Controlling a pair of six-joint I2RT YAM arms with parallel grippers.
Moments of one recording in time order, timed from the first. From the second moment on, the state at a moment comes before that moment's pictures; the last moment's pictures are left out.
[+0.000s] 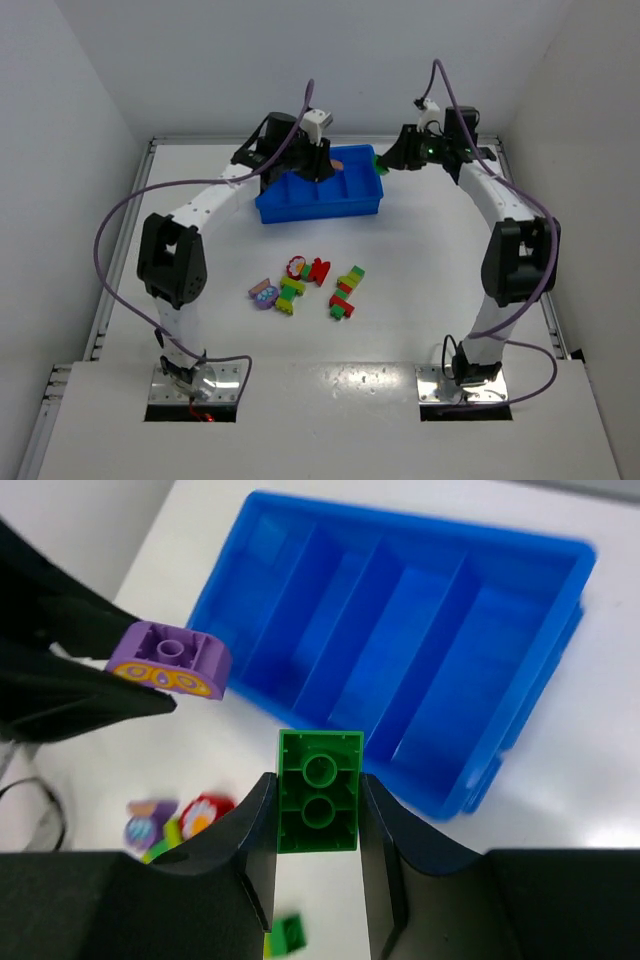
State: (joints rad) left arm -0.45 1.87 1.63 -0.27 0.38 -0.05; right arm 0.03 1.83 1.49 -0.23 -0.80 0.14
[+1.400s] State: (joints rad) left arm -0.44 2.47 2.21 -0.33 0.03 0.05; right arm 0.22 2.37 1.95 -0.19 -0.21 0.12
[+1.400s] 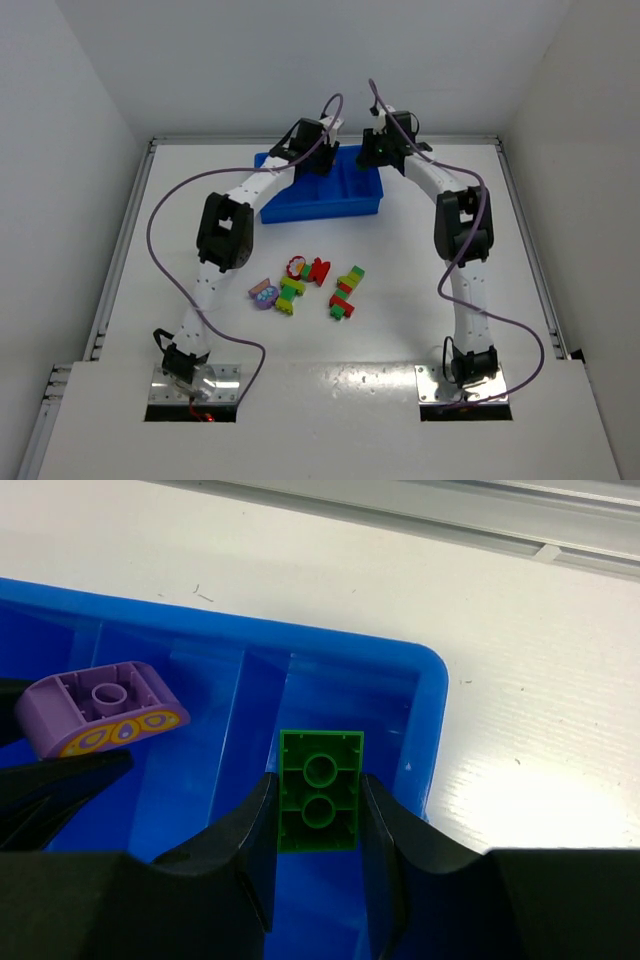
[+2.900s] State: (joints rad) left arm -0.39 1.57 1.42 -0.35 0.38 0.05; right arm 0.21 1.51 1.24 -0.50 -0.73 -0.69
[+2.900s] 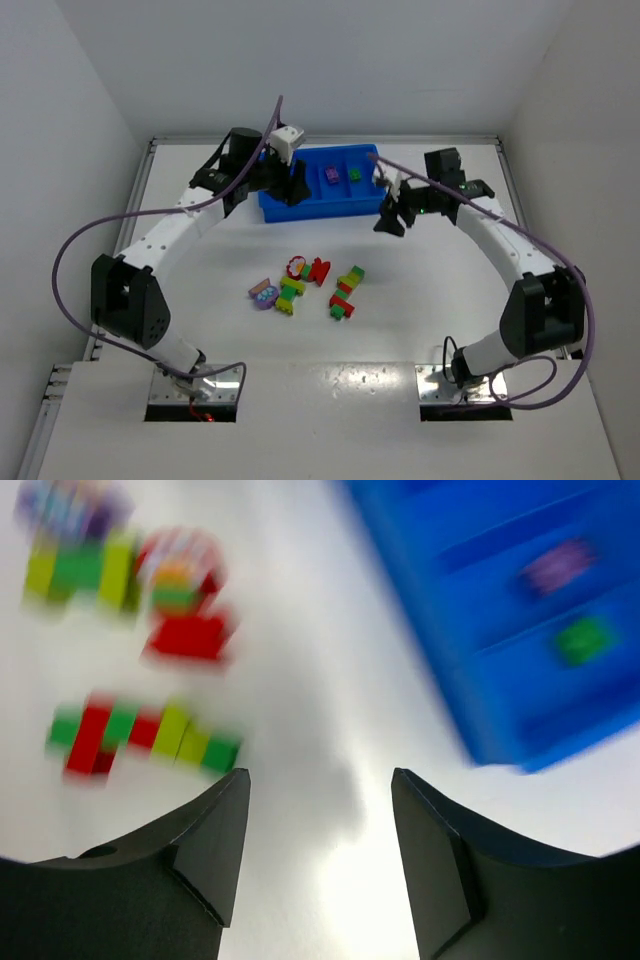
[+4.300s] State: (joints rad) left arm -0.19 1.53 1.26 -0.60 0.63 0.15; right arm 0.42 1.96 1.22 -0.81 -0.68 -1.88
